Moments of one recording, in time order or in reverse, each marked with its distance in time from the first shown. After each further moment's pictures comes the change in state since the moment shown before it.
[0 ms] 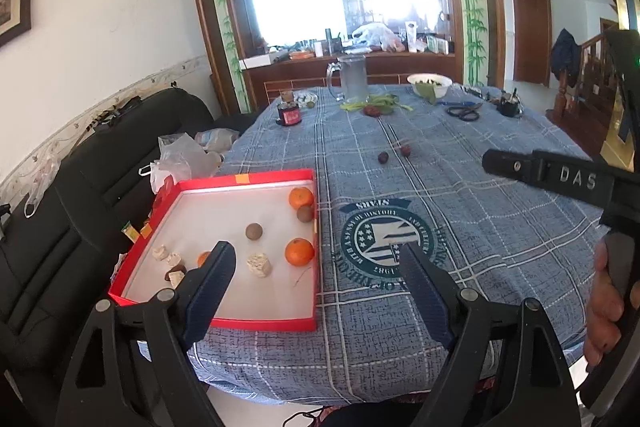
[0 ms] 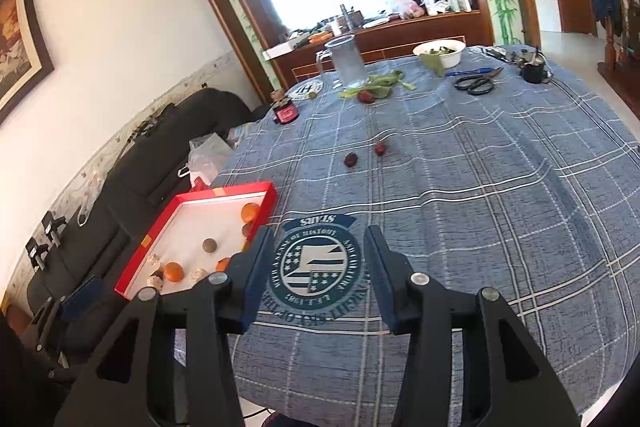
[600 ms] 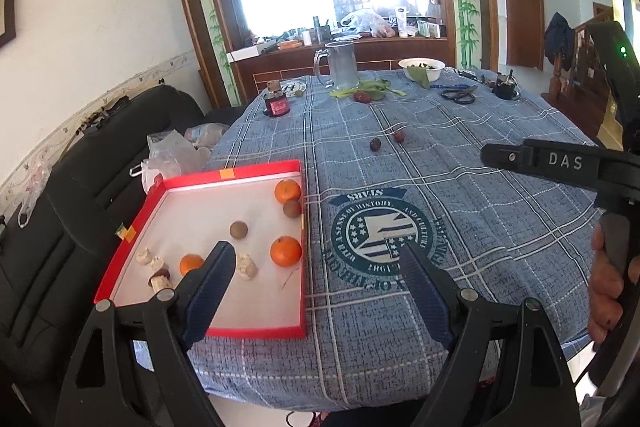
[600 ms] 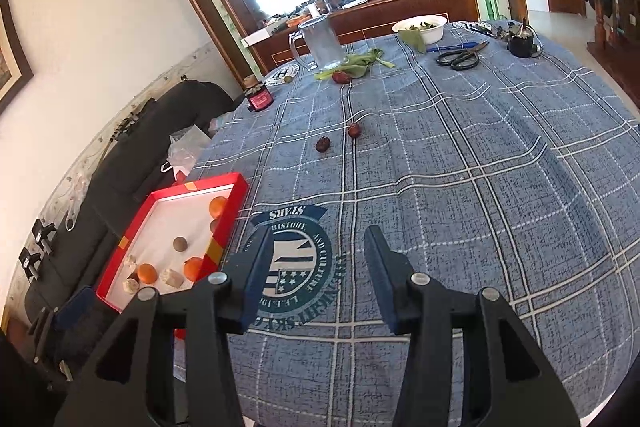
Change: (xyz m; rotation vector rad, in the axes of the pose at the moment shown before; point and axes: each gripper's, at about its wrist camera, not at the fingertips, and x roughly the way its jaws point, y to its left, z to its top) left arm 0.019 -0.012 0.002 0.045 0.029 -0.009; right arm 0.028 -0.029 0.004 0.042 0.060 -0.036
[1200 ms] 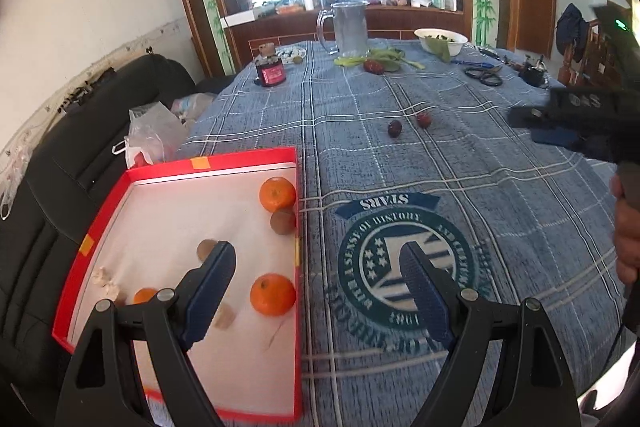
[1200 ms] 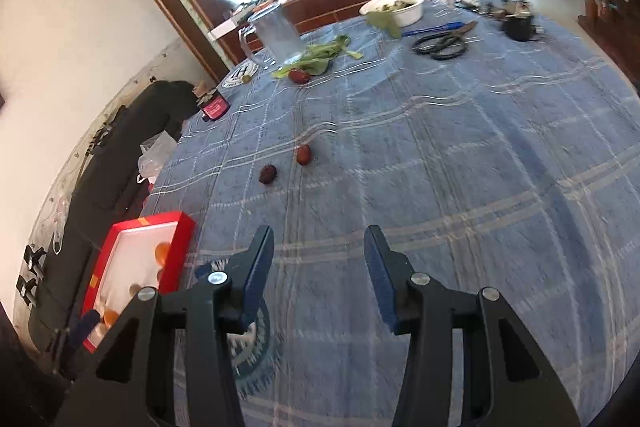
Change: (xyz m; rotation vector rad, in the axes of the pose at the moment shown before) left arm 0.096 0.009 0.026 -0.033 0.124 -0.031; right arm 0.078 -0.051 0.068 0.071 0.100 -0.022
